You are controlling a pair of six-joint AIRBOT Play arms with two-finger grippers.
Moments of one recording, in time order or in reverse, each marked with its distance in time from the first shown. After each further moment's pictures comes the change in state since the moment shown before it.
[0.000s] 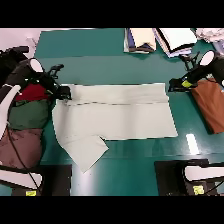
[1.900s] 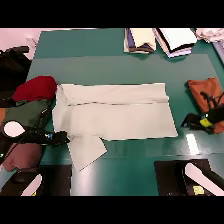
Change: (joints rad) left arm 0.000 0.870 -0.975 -0.320 0.089 -0.113; right arm -0.375 0.460 -0.693 0.095 0.070 -0.098
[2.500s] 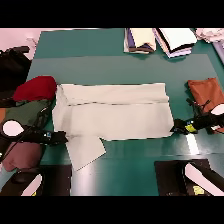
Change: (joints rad) left arm 0.000 0.003 0.024 0.055 -0.014 0.017; right arm 0.123 0.011 -0.150 0.154 -0.143 -0.055
